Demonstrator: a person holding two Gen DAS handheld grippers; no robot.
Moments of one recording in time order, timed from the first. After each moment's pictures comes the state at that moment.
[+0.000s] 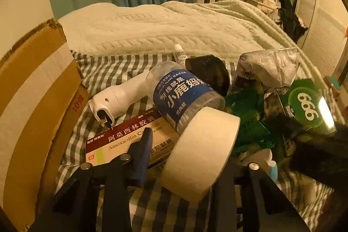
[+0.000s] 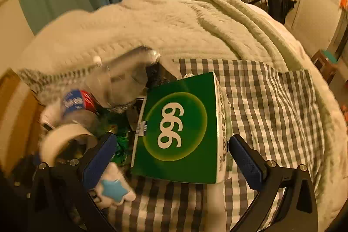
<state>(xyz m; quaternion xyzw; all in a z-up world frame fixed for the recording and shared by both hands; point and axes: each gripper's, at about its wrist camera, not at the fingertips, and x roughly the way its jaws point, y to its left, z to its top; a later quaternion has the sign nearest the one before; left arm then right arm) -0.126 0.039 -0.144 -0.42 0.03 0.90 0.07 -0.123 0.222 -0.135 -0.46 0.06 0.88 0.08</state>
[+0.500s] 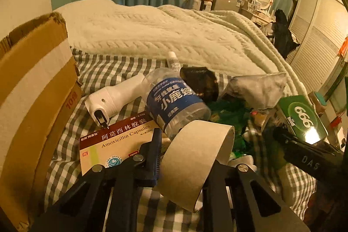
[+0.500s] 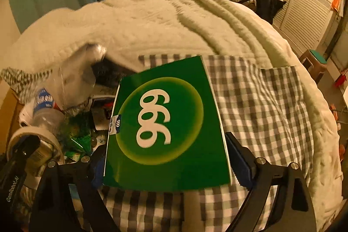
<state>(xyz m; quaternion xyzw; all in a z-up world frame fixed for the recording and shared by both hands) -0.123 0.032 -0.123 -0.42 -0.02 0.90 0.10 -0.117 0.255 -0.139 -0.46 0.07 0.88 0.12</state>
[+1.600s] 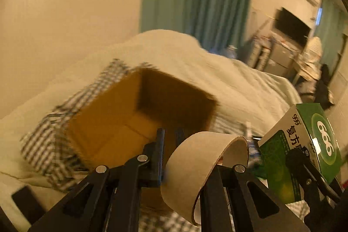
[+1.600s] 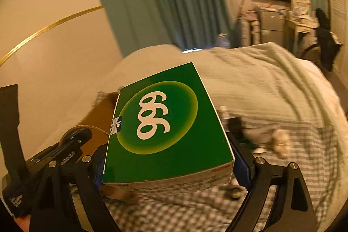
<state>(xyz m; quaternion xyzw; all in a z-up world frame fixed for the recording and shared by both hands) -0.065 -0.154 0.028 -0.36 -0.10 0.92 -0.11 -0.044 0.061 0.048 -0.34 0.07 0.93 -0.14</state>
